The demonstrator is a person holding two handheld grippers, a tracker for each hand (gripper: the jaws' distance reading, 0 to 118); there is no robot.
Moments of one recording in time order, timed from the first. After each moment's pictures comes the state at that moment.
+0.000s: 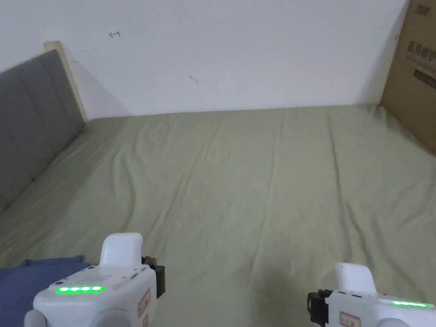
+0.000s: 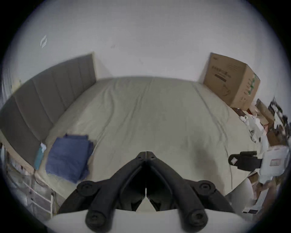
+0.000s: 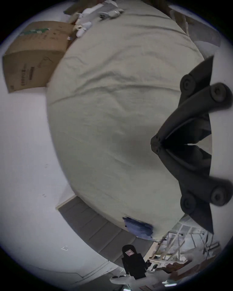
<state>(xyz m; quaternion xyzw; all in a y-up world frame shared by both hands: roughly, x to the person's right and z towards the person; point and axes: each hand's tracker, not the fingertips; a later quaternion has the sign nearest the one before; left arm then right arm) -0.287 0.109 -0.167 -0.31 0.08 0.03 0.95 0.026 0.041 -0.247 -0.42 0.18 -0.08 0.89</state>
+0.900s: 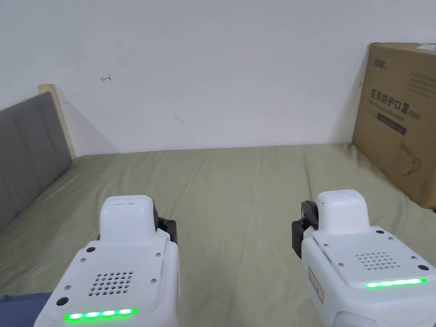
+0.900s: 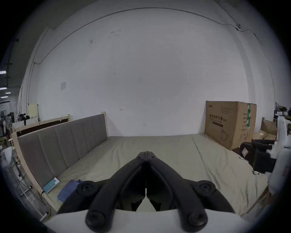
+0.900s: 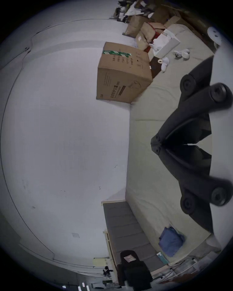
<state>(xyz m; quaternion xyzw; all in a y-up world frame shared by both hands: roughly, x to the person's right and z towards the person) -0.206 0.212 -0.127 -0.05 0.15 -0.02 0.99 0.009 0.196 -0.198 -0.09 0.12 0.03 0.99</state>
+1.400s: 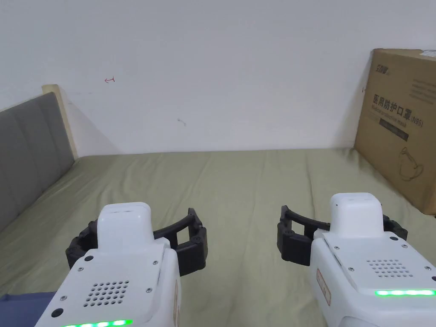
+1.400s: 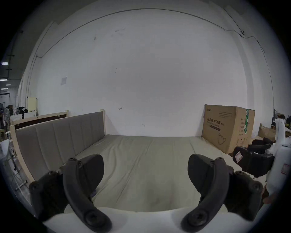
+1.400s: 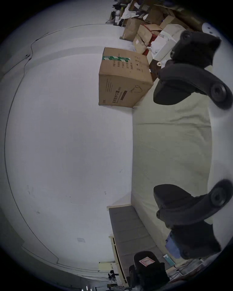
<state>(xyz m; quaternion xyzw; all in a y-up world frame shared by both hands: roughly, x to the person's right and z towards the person) -0.211 0.207 -0.125 -0.04 0.14 0.01 0.99 0.011 0.197 -0.199 -0.07 0.09 0.01 0.99</state>
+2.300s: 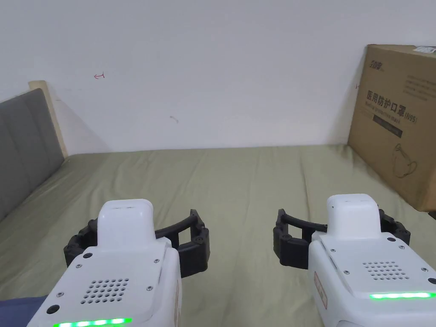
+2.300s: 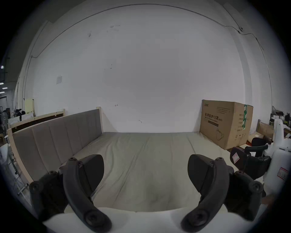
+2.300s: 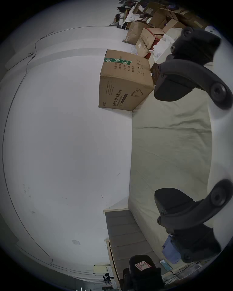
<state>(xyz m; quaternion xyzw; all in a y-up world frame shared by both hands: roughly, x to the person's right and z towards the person) -0.206 0.213 -0.138 -0.07 0.13 0.01 0.99 0.013 0.192 -0.210 -0.07 0.07 0.03 0.99</state>
